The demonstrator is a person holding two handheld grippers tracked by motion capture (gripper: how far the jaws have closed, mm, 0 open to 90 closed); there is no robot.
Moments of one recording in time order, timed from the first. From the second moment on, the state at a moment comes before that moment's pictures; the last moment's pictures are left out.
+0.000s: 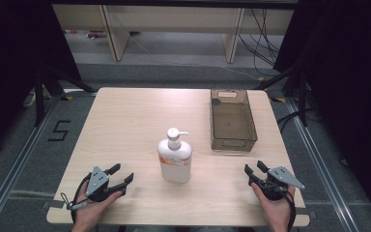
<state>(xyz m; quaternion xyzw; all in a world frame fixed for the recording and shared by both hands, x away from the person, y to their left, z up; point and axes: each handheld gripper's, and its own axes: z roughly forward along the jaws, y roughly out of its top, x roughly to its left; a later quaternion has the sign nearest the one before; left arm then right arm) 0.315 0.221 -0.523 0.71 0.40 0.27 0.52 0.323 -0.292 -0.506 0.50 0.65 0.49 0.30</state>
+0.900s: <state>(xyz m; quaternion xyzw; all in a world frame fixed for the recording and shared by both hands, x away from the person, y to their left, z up) 0.314 0.216 -0.522 0.72 0.39 0.27 0.52 0.296 -0.136 -0.457 0.32 0.74 0.57 0.18</state>
